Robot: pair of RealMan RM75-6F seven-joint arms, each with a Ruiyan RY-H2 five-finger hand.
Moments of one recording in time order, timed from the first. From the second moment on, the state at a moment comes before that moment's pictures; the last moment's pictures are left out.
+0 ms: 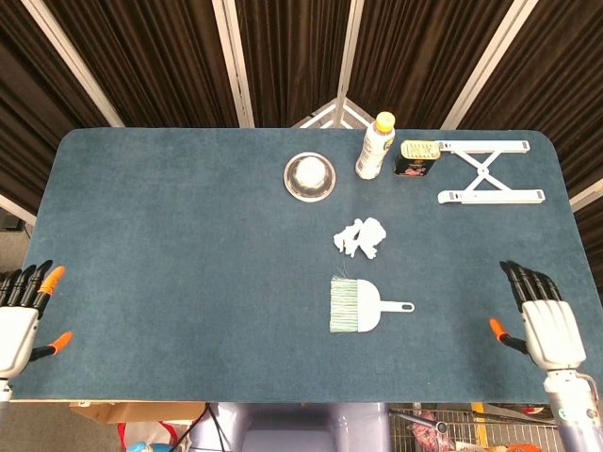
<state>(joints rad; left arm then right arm) -0.08 -1.13 -0.01 -1.62 1.55 1.51 0.14 0.15 -1.15 0.10 -1.61 -1.52 1.42 -0.03</state>
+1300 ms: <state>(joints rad) -0.08 -1.12 -0.01 -1.62 1.55 1.49 0.13 0.41 -1.46 0.11 -1.59 -1.22 1.06 -0.45</state>
